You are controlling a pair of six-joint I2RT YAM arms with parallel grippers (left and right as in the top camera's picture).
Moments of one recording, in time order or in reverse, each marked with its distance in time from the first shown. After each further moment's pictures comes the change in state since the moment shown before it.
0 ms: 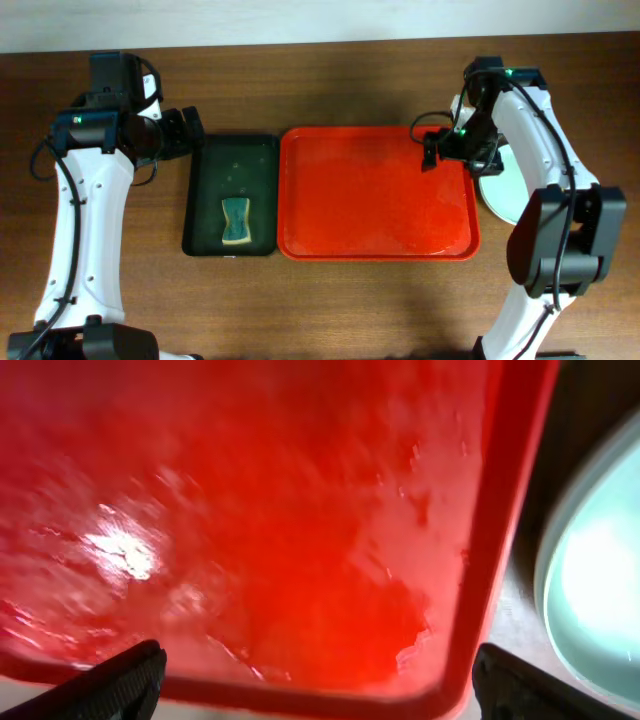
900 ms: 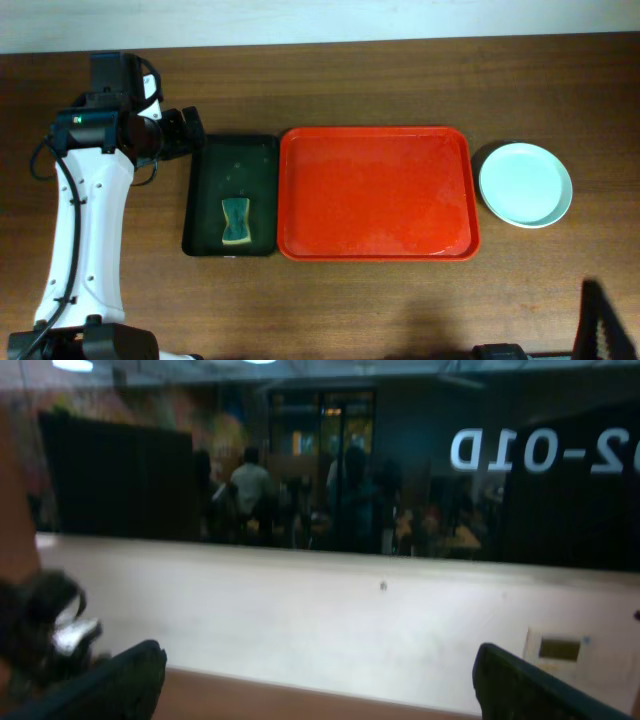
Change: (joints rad) left arm 0.000 0.000 0.000 0.000 0.000 0.000; right arm 0.019 -1.467 -0.011 0.340 -0.029 -0.054
